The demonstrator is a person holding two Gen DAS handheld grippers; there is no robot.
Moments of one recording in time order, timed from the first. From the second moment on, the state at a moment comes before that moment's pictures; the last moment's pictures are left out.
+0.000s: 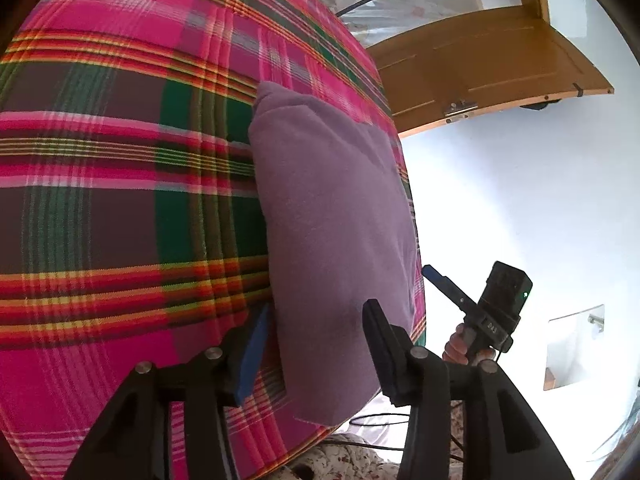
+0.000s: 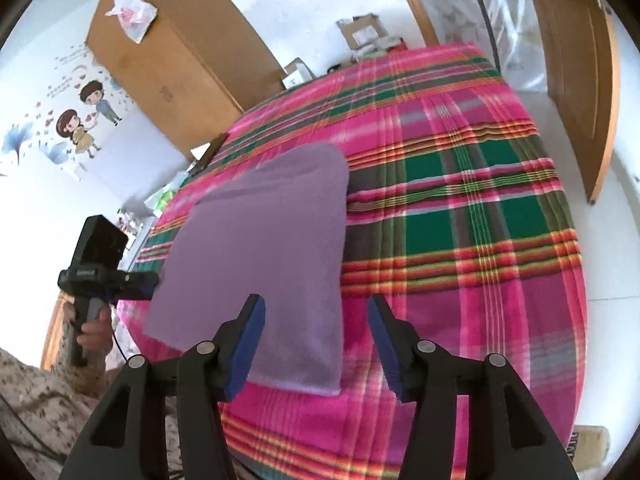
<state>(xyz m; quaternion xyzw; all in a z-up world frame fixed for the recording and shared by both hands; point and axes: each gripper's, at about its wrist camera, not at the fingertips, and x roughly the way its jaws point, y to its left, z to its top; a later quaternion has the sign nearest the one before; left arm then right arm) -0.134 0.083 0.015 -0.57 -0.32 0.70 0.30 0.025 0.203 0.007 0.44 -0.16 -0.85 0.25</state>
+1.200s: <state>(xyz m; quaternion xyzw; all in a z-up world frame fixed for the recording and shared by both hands) -0.153 0.058 -0.026 -0.59 -0.37 0.64 0.33 -0.063 0.198 -0.025 0.54 -0.18 -0.74 0.36</state>
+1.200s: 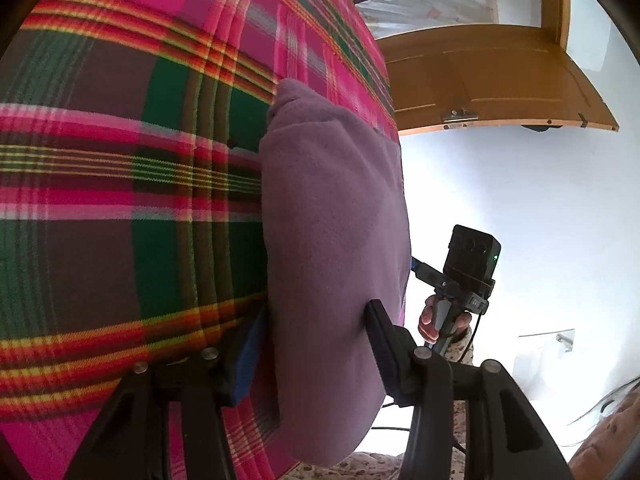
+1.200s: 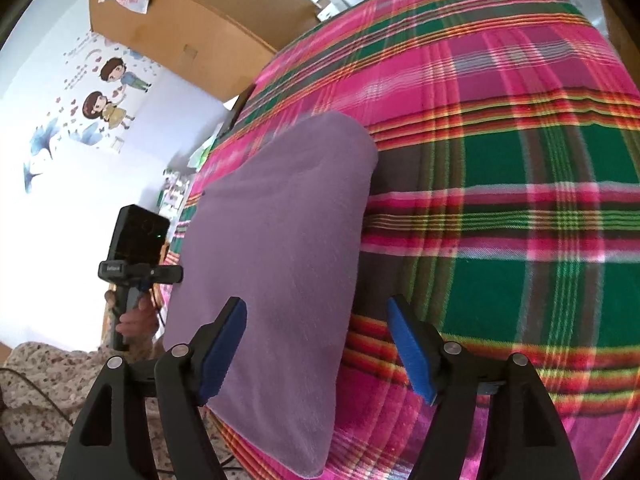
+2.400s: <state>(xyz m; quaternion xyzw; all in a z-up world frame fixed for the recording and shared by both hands) -0.107 -0.015 -0.018 -0.59 -0.38 0.60 0.36 -0.079 0.167 -0.030 0.54 -0.21 -0.70 0.42</state>
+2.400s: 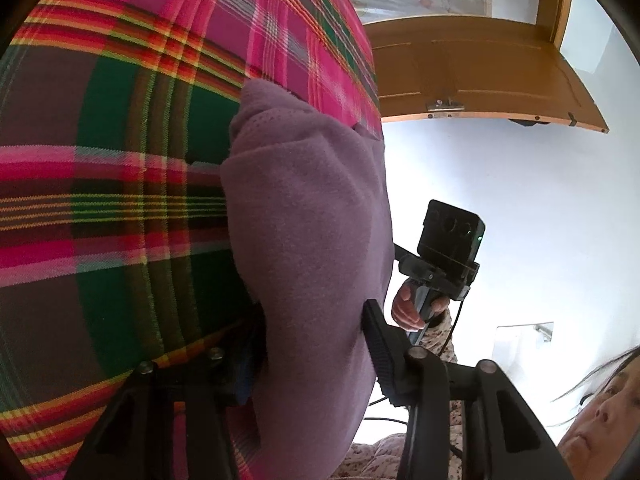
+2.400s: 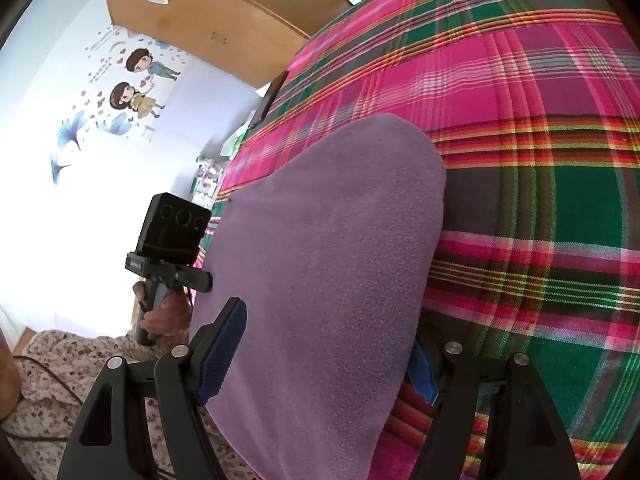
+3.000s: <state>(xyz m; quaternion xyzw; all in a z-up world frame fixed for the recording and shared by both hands) -0.114 -0.031 -0.014 -0.60 -0.38 0.60 0.36 -0.067 0.168 -0.028 0.50 -0.18 -0.74 0.41</state>
